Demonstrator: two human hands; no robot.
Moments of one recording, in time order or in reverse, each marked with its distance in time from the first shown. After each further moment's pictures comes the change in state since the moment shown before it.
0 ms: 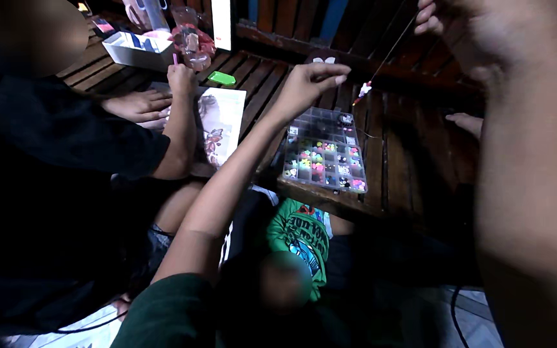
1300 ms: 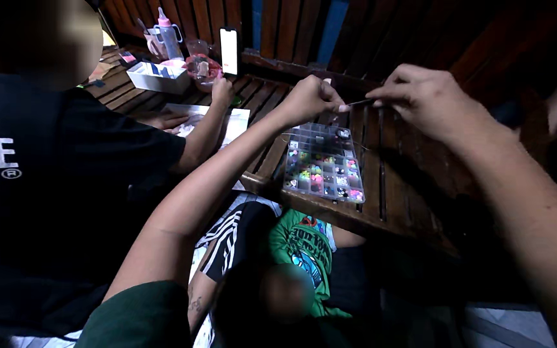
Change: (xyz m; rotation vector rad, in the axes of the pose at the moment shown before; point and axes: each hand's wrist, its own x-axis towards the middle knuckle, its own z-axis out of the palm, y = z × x) left_hand 0.009 0.045 -0.014 0.325 -0.292 -0.056; right_hand -0.051 0.022 -0.004 -0.853 -0.317 -0.522
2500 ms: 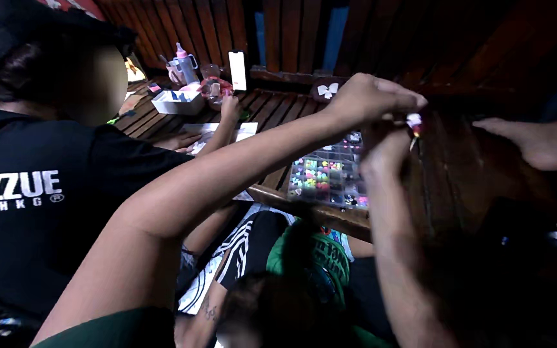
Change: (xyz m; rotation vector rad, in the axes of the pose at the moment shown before) left_hand 0.019 0.094 0.038 -0.357 -0.038 -0.238; right_hand -0.005 -0.044 0.118 1.165 1.154 0.553
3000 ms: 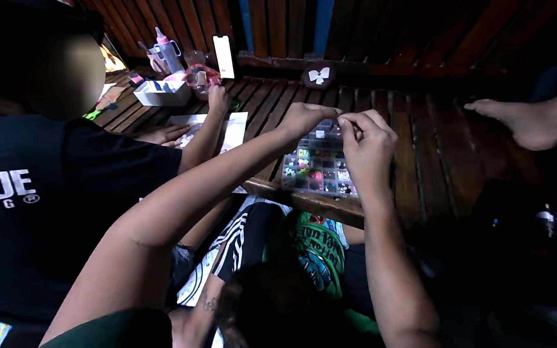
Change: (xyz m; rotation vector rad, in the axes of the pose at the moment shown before) left_hand -0.009 -0.075 -0.018 -0.003 0.221 -0.319; right_hand -0.034 -0.028 -0.002 -0.961 -0.260 -0.207
